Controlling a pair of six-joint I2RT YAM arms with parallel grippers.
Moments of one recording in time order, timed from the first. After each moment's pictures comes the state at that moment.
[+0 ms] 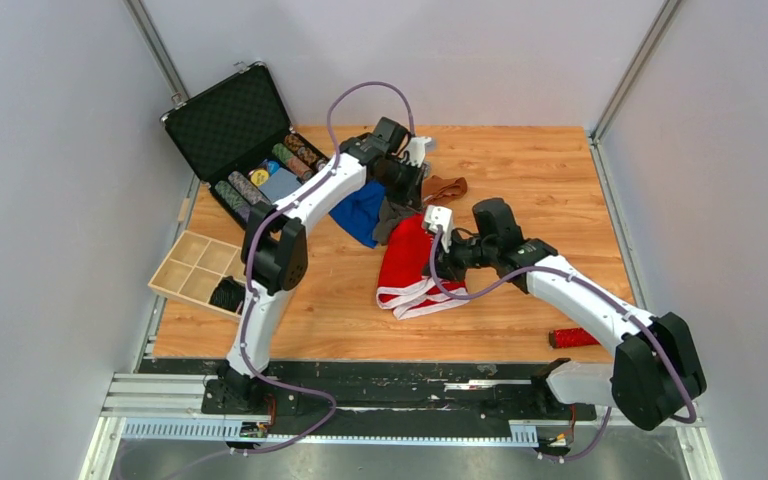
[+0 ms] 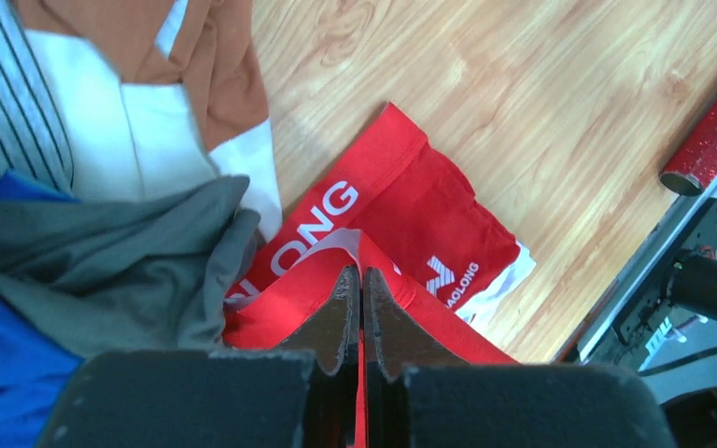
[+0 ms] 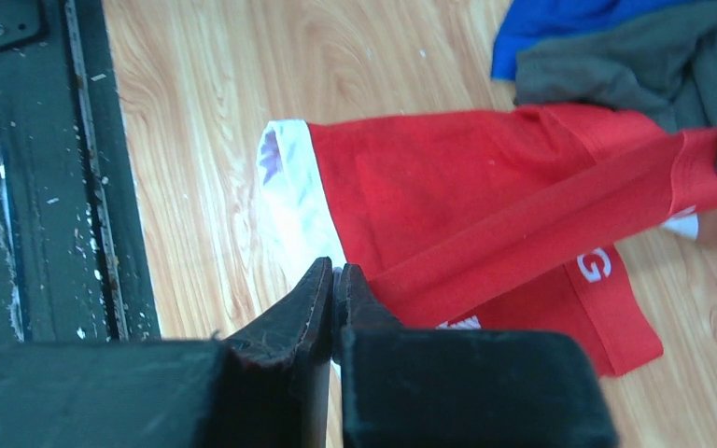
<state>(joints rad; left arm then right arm) -0.57 2.22 2.06 -0.80 0.49 -0.13 0.54 1.27 0.84 -0.25 -0.69 -0.40</state>
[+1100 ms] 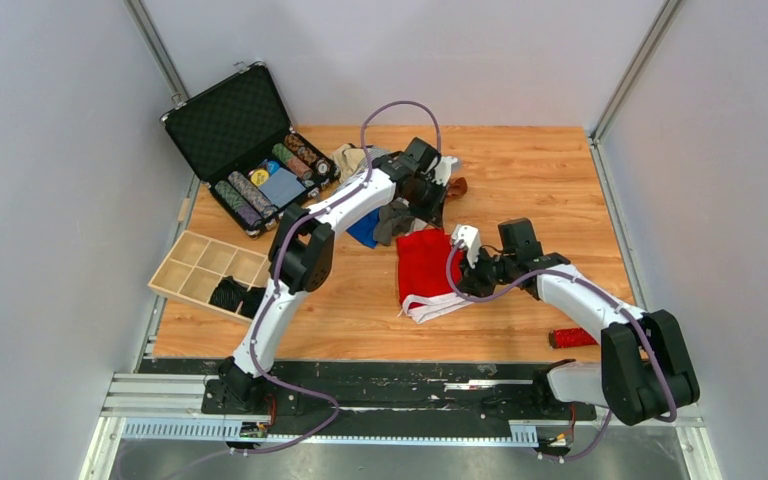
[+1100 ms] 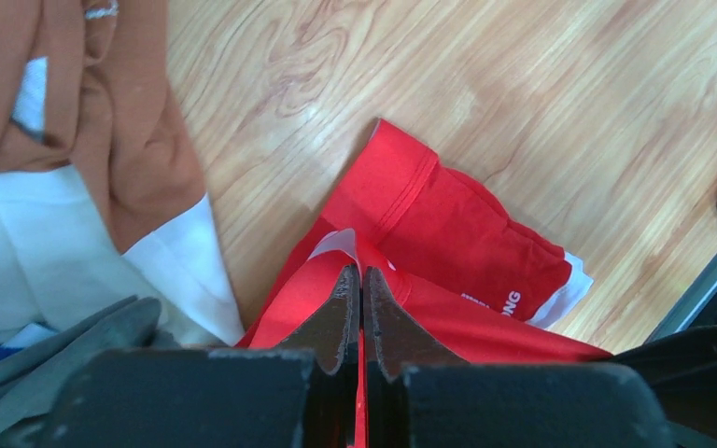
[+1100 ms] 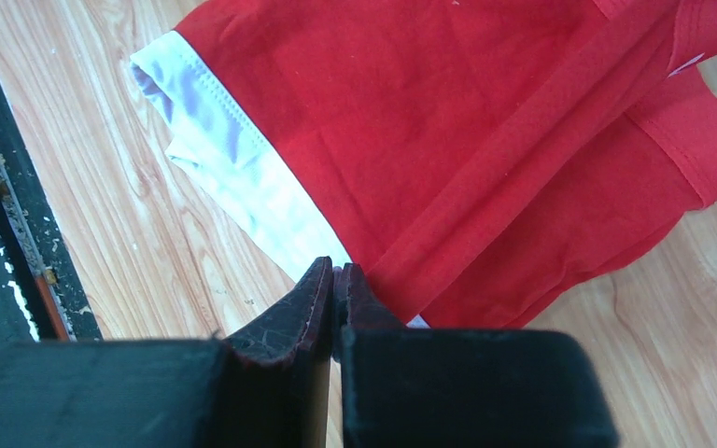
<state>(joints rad) -0.68 2.40 2.16 -0.74 0.41 -0.16 0.32 1.28 0.64 -0.30 -0.67 -0.55</state>
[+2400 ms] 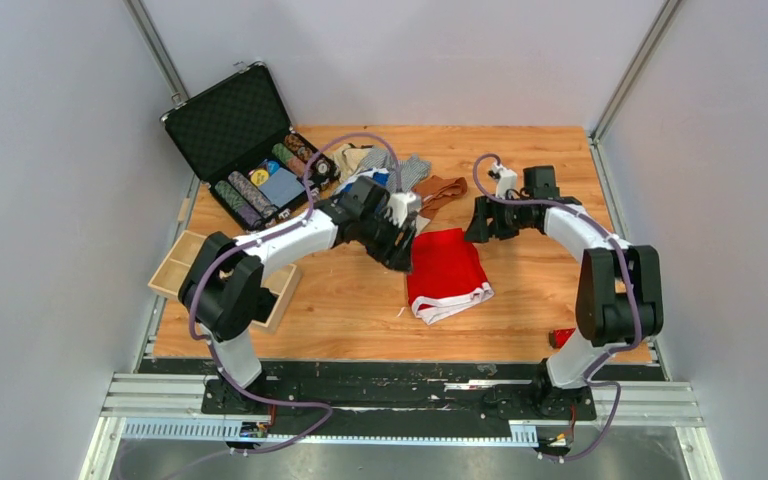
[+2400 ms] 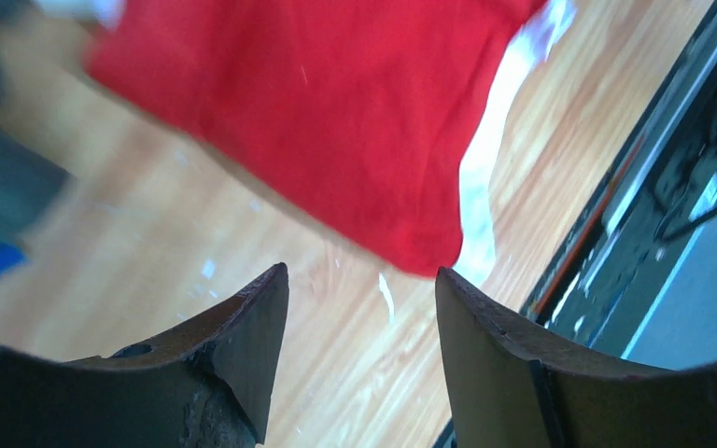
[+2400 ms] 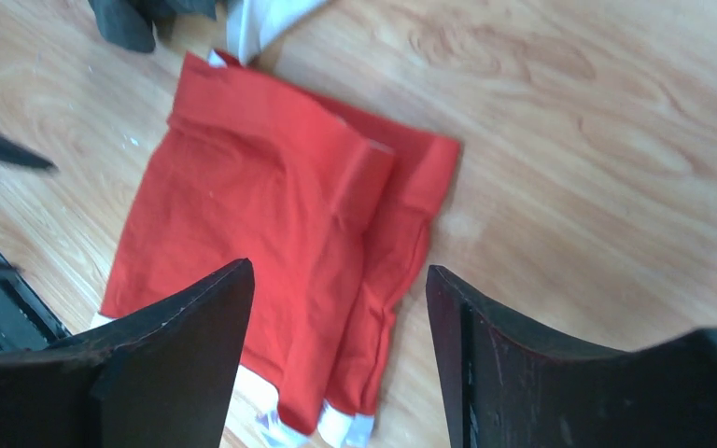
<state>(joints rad) -0.66 1.76 1.31 -0.44 0.51 -0.07 0.06 1.64 1.05 -0.40 -0.62 -0.12</state>
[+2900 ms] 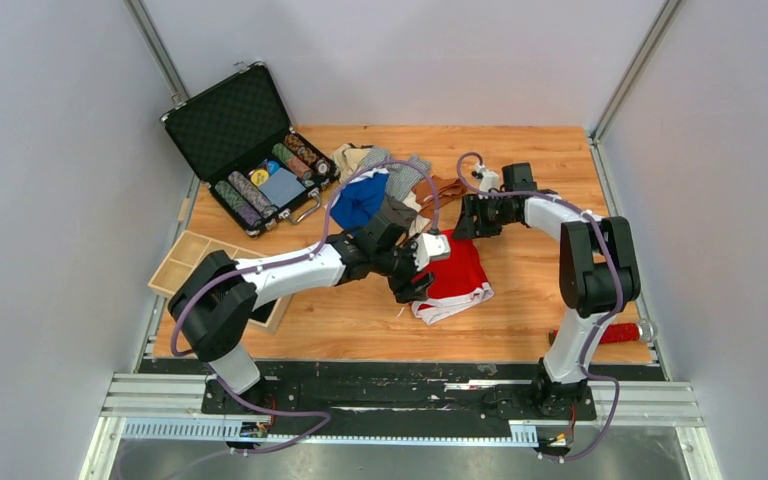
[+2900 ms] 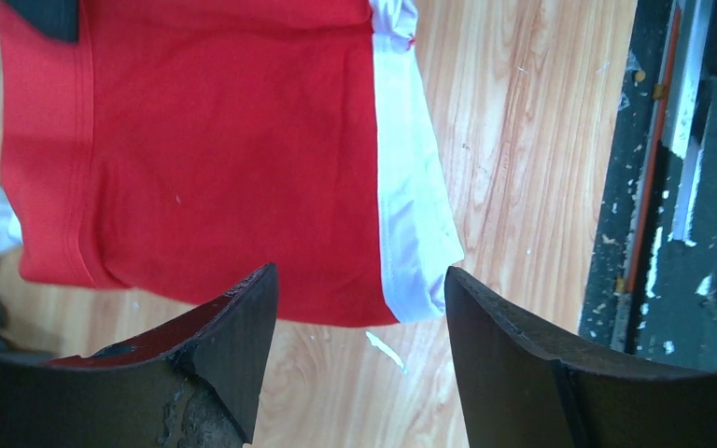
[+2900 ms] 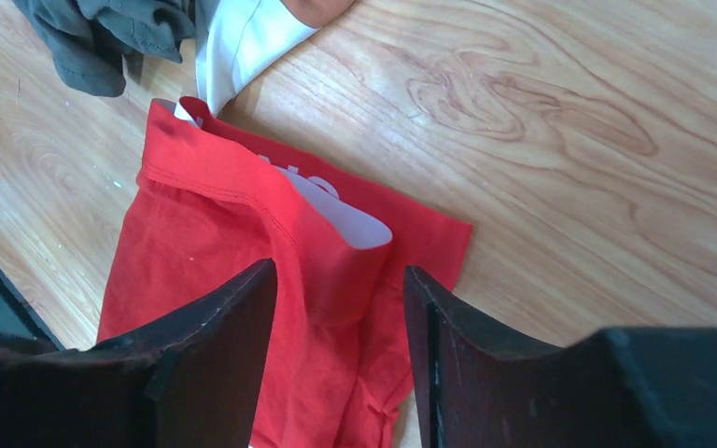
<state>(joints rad) -0.86 1.65 1.06 -0.18 0.46 0.27 0.12 1.86 1.18 -0.35 -0.62 -0.02</state>
